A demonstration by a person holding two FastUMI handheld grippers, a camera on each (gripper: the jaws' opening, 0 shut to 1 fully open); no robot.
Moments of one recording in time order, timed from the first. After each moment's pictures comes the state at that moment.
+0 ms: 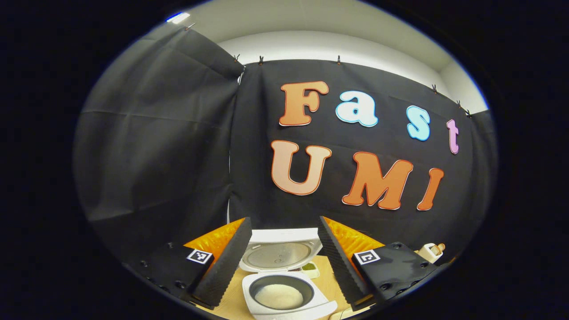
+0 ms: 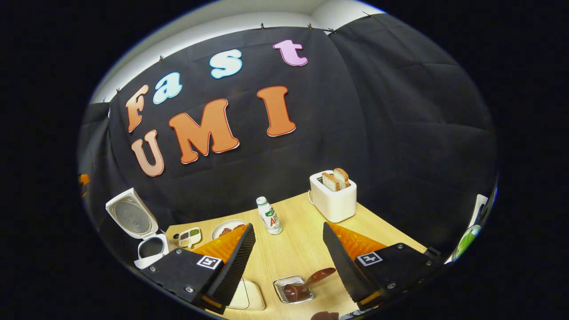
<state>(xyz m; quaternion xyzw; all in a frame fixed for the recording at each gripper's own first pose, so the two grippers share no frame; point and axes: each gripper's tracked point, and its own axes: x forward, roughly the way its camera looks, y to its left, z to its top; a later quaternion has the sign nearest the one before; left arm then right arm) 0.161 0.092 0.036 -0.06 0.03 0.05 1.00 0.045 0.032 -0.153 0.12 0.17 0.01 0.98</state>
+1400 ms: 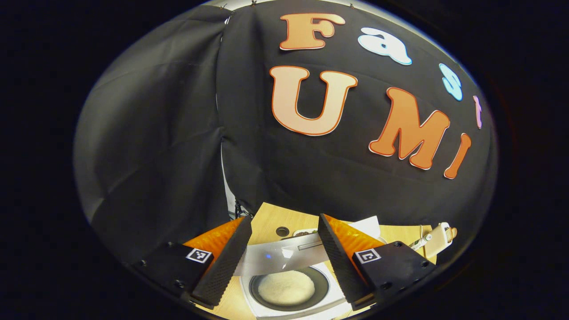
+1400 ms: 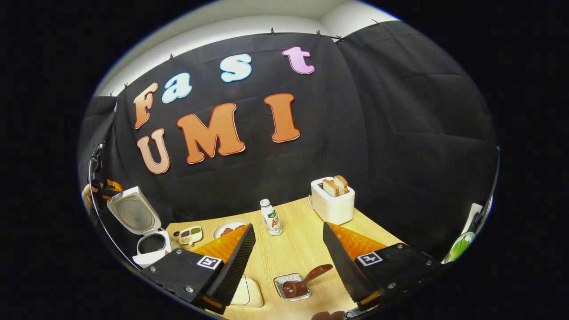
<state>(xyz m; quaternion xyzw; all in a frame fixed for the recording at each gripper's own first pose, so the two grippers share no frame) 0.277 0.103 -0.092 -0.05 0.25 0.05 0.97 0.027 0.035 -0.126 0.08 0.15 0.02 0.99</state>
